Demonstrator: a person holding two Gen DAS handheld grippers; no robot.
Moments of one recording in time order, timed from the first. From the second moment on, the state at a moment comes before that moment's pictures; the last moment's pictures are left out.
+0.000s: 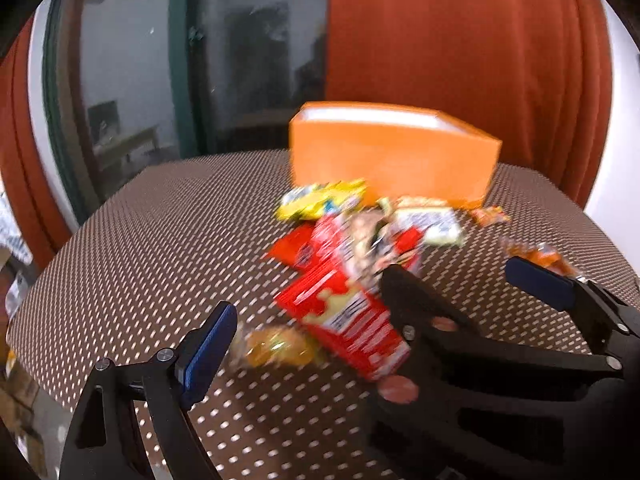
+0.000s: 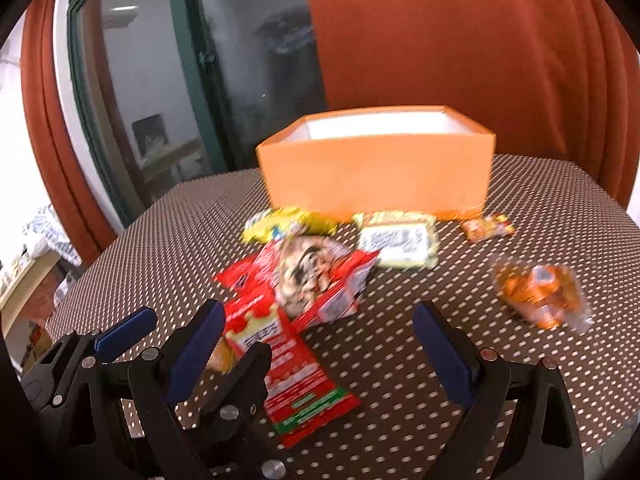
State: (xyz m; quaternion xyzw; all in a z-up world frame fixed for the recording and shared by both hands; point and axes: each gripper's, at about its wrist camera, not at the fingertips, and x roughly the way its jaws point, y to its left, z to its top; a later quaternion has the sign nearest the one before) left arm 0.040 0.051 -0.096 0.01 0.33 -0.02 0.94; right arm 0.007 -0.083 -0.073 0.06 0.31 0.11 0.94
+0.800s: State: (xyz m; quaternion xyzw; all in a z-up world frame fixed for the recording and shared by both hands) left arm 0.060 0.079 -0.142 0.02 0.40 0.00 0.91; right arm 0.048 -0.029 -0.136 0.04 0.40 0.14 0.91
